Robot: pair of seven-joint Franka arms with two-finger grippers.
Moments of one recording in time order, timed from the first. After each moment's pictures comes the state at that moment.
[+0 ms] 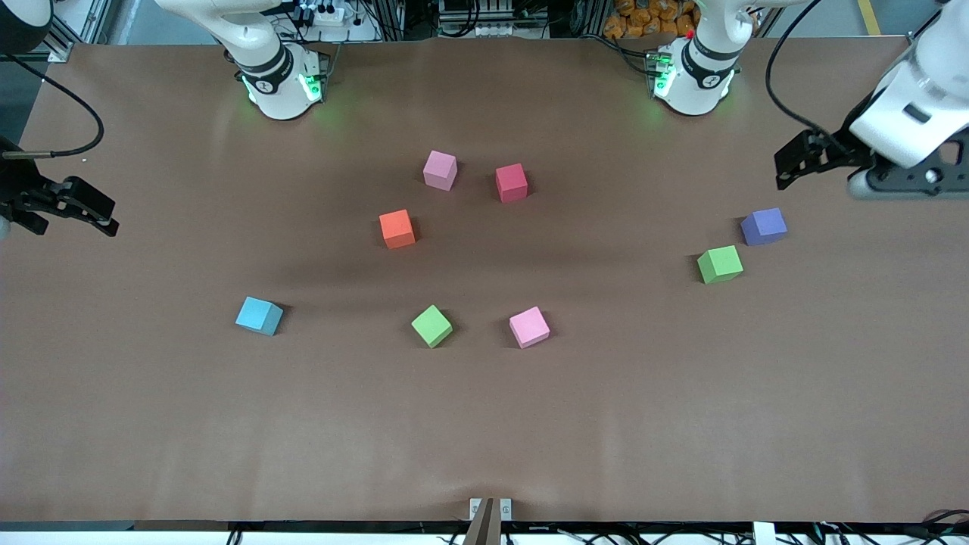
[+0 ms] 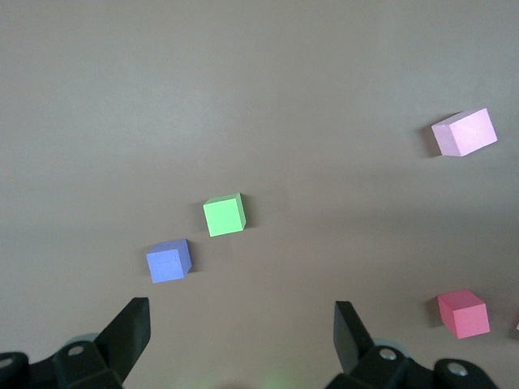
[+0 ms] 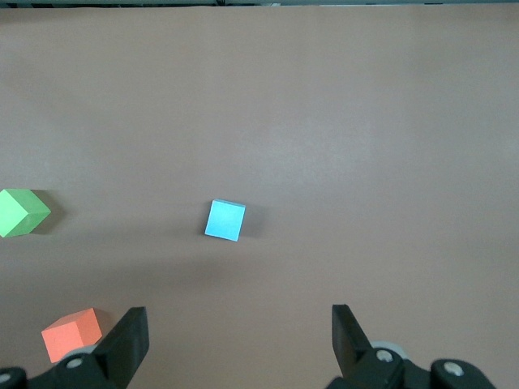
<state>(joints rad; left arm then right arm) -0.05 0.03 -0.14 -1.52 0.02 1.52 -0.16 0.07 0.02 -0.07 -1.56 -0.03 1.67 0.02</state>
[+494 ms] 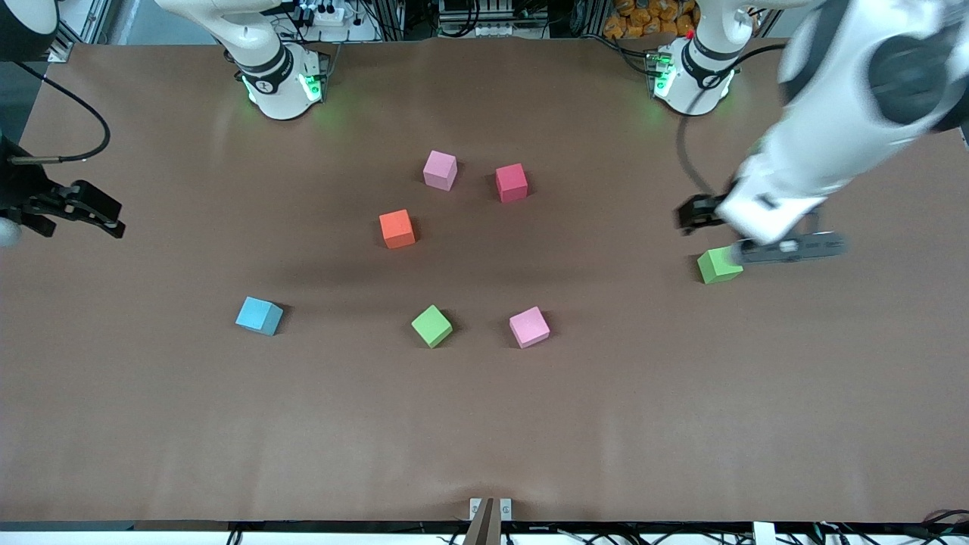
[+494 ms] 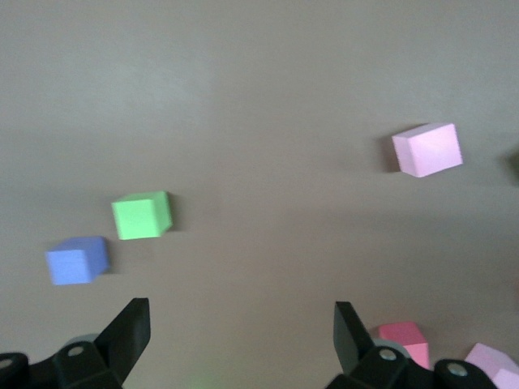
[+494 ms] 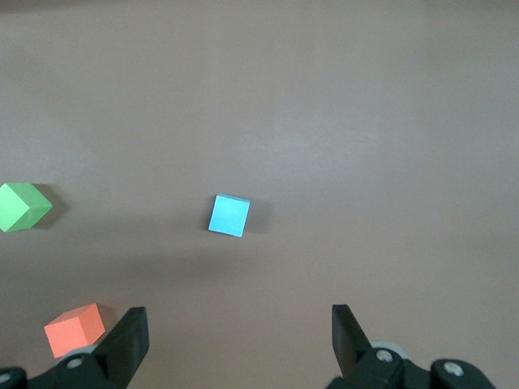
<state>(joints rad) -0.18 0.21 -0.23 -1.52 0.02 1.64 -0.50 0.07 0.04 -0.07 -1.56 -0.02 1.67 0.02</state>
